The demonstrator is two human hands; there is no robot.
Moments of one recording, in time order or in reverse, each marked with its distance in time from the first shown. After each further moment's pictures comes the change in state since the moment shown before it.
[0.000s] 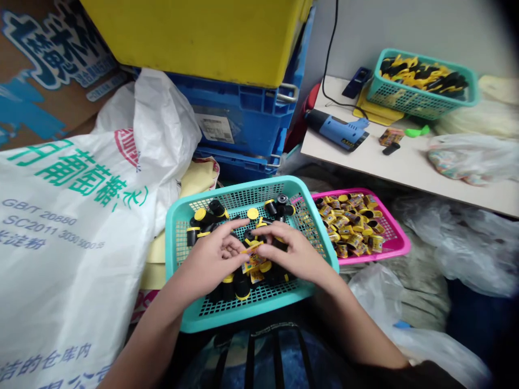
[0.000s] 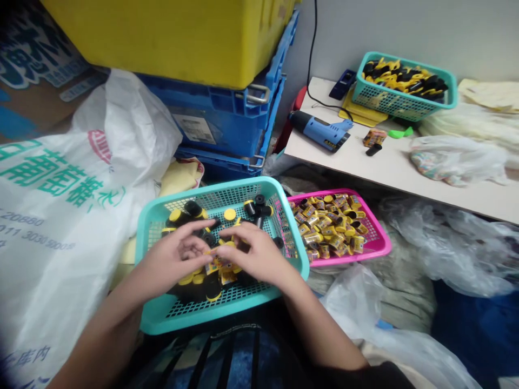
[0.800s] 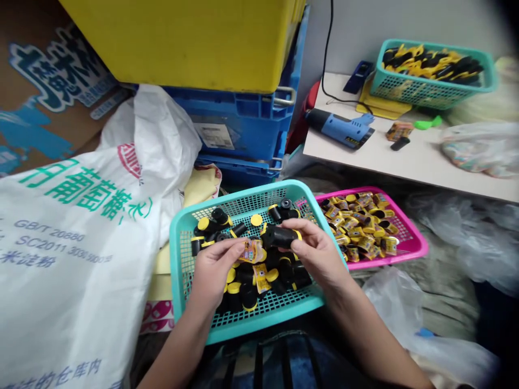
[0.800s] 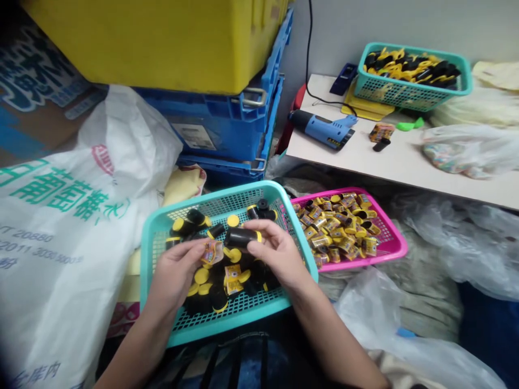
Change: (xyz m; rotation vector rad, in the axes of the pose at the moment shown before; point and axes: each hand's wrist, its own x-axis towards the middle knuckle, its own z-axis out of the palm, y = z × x) left_hand 0.013 -0.043 0.022 -0.507 0.391 0.050; right_hand -0.008 0.027 -0.006 0.713 0.226 0.056
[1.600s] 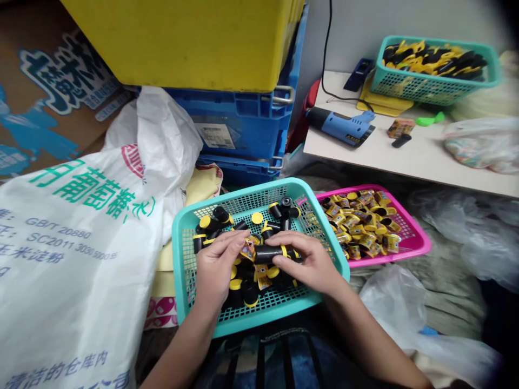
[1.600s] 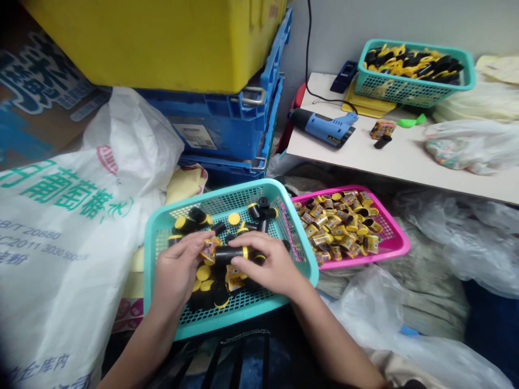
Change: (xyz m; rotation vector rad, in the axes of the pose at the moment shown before) left_hand -0.003 -0.001 0.008 0.100 0.077 0.229; right_hand -0.007 -0.005 0.006 -0.654 -0.164 -0.427
